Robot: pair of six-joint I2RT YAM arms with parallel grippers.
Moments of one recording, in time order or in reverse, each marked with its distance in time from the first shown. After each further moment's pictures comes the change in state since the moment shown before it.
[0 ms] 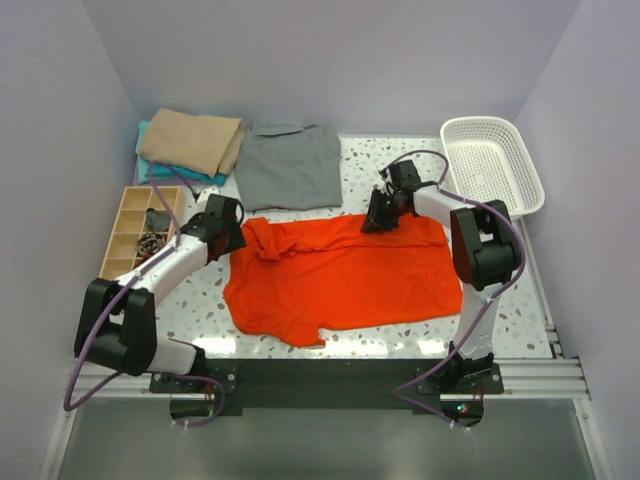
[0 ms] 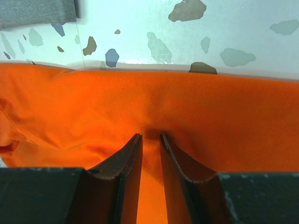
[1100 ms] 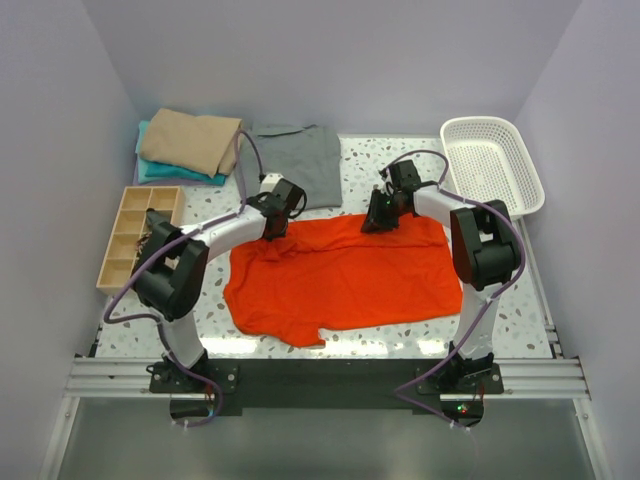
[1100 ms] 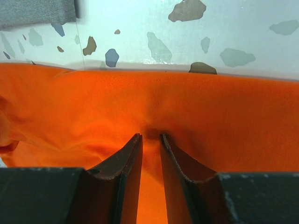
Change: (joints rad) left arm -0.290 0.411 0.404 -0.088 -0.194 0.057; right arm 0.000 0.000 0.002 -0.002 0.000 -0.001
